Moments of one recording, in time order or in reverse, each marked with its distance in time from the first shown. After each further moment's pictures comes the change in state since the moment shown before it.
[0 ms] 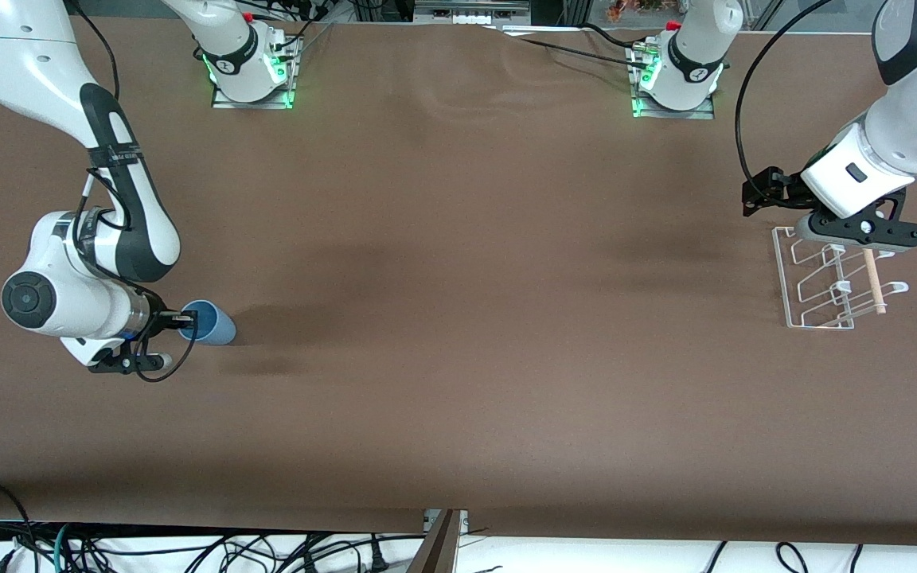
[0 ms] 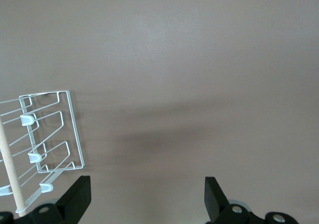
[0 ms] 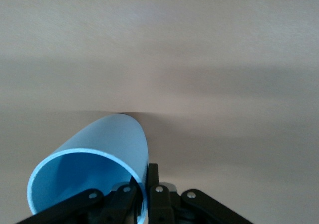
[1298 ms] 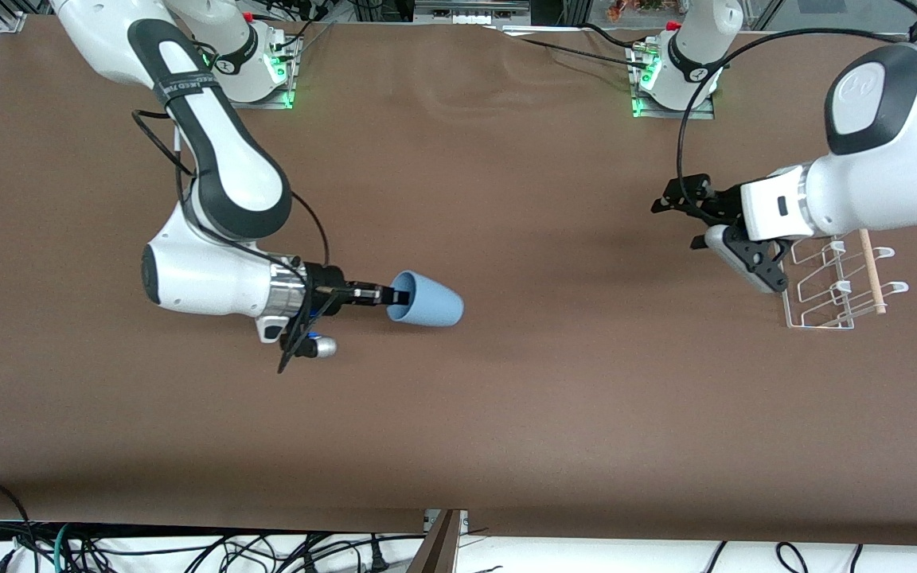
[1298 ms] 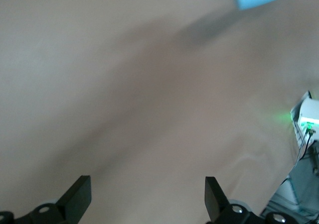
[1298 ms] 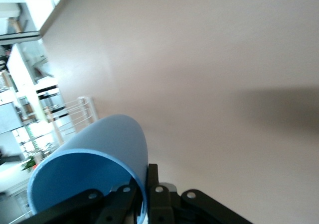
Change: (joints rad) left arm -0.028 0.162 -0.009 -0.001 -0.483 0.074 0.548; right arm 0.239 0.008 0.236 0.198 0.823 -0.001 0.200
